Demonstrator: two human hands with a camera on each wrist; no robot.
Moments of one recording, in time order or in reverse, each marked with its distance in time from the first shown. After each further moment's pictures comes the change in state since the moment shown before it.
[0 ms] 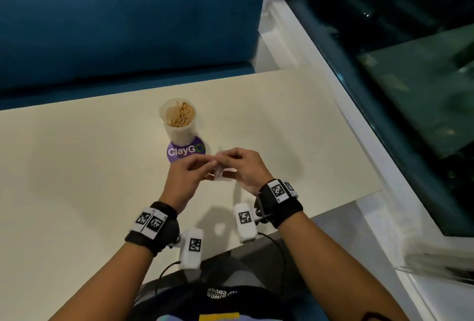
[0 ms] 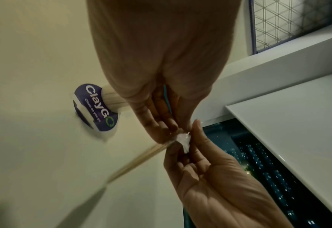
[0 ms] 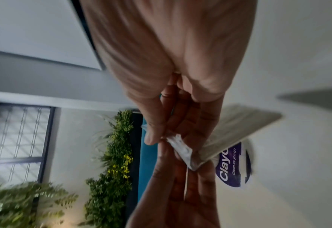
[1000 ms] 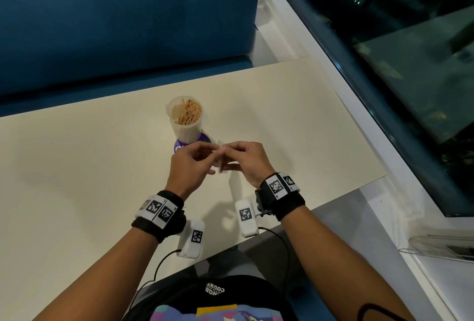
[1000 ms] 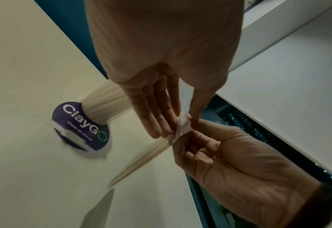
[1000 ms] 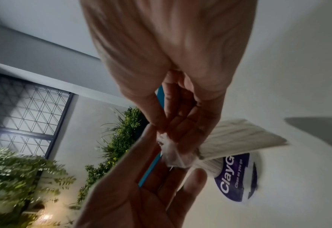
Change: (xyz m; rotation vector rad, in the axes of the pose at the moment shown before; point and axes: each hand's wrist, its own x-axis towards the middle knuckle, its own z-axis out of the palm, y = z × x) left_hand 0.015 0.008 -0.021 0.185 0.013 0.086; right_hand -0.003 0.001 0.027 -0.106 0.139 -0.084
